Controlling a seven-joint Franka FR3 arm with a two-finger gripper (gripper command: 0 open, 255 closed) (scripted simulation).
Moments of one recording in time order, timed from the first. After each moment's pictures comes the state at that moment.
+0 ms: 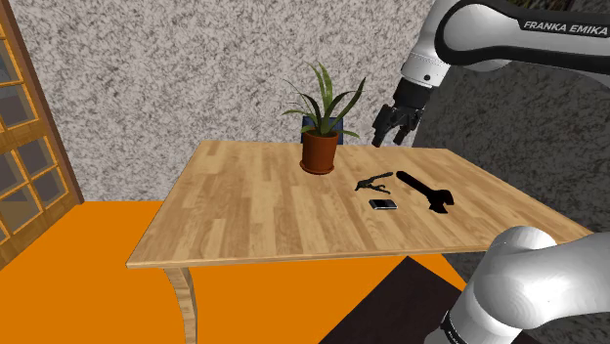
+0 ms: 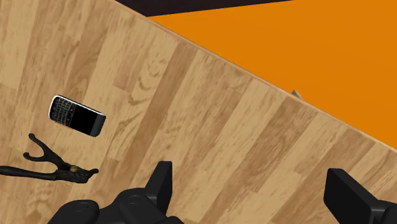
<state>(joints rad) -0.02 -0.81 -0.07 -2.33 0.02 1.70 0.05</state>
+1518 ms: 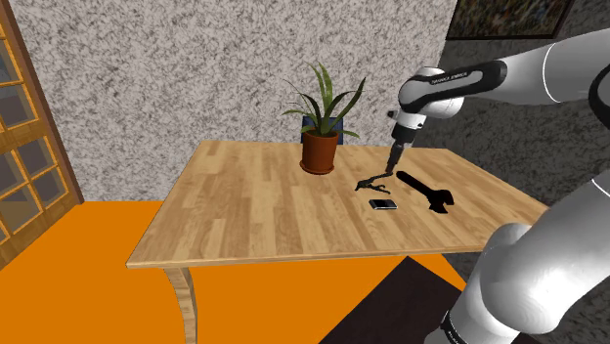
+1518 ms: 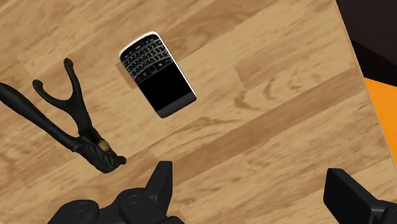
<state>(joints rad) 0.13 -0.33 -0.65 -2.25 -0.07 2.00 -0.91</state>
